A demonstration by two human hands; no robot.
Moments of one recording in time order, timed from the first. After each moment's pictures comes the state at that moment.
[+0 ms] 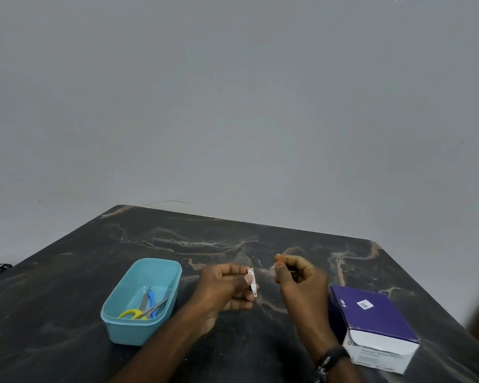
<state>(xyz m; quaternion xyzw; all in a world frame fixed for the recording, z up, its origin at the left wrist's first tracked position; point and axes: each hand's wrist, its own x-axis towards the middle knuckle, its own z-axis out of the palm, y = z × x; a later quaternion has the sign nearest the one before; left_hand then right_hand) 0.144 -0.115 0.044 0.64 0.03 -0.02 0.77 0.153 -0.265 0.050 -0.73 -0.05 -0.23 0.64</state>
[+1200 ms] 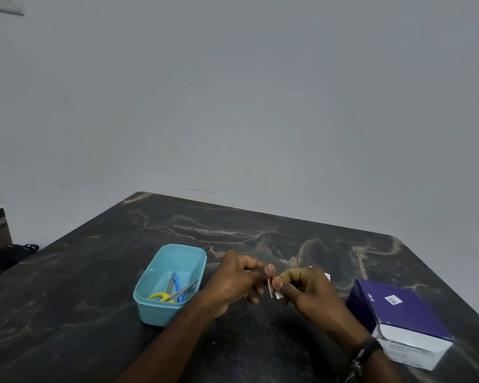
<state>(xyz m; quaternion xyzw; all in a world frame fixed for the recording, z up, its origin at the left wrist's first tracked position) 0.144 -0.089 0.038 0.73 -0.07 -0.01 0.68 0.147 -0.265 0.049 -0.84 -0.22 0.01 0.50</state>
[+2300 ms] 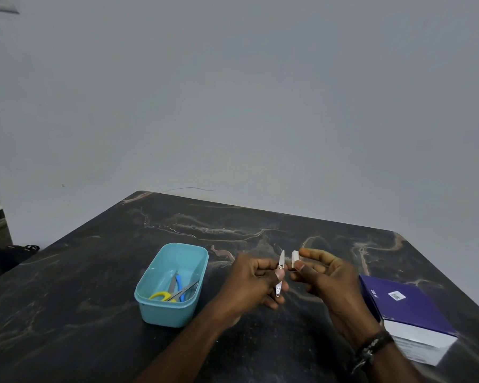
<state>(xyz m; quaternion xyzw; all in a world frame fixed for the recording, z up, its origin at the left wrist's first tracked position) 0.133 -0.108 0.035 0.69 -0.11 -0.01 0.71 0.148 -0.271 0.056 -0.71 -0.05 -0.06 0.70</state>
